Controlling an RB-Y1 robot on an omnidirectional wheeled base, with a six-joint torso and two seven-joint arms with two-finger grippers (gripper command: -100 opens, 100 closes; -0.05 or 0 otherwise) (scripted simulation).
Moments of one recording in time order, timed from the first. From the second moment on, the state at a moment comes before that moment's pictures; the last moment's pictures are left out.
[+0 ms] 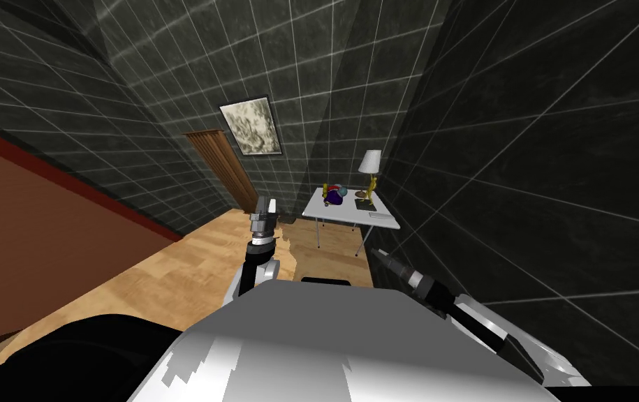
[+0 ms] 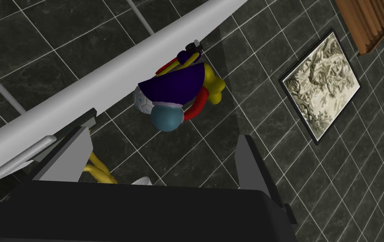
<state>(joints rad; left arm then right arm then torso) 0.47 0.05 -0.05 -2.30 -0.10 -0.56 0.07 0.59 -0.97 0.21 -1.81 0.17 -0.49 0.06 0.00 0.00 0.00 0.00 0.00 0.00</state>
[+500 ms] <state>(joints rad) 0.47 0.05 -0.05 -2.30 -0.10 -0.56 0.07 0.61 -1.10 0.27 -1.74 0.20 -0.50 0.10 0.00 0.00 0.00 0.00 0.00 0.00</state>
